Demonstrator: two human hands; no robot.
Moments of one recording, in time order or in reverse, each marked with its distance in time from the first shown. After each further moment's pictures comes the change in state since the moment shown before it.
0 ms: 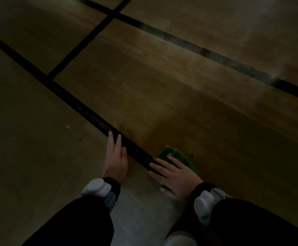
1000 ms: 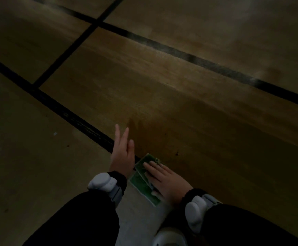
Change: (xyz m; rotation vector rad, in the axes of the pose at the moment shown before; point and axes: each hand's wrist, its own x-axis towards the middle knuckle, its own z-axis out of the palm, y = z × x) left_hand 0.000 0.071 0.014 -0.181 -0.038 0.089; right_hand -0.020 -0.014 0.005 0.178 0.037 0.062
